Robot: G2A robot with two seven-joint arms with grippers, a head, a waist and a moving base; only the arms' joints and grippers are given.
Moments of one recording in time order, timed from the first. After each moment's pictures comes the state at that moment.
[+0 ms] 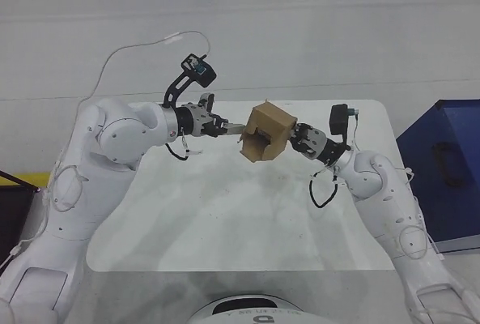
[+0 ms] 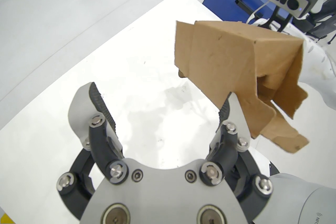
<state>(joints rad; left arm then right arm) 0.86 -1.09 -1.07 -1.75 0.50 -0.19 -1.03 -1.18 -1.14 1.23 -1.37 -0.69 -0.93 0.04</state>
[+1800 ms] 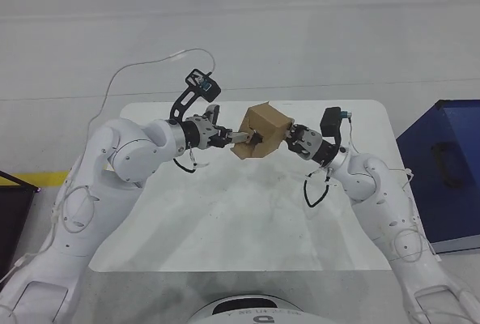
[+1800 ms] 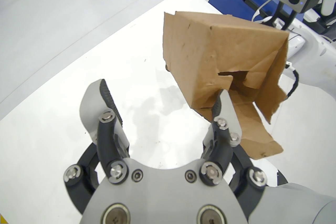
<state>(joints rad) 0.95 -1.08 -1.06 -1.84 0.60 -0.13 -0.96 -1.19 -1.15 1.22 -1.37 -0.81 -0.84 -0.02</state>
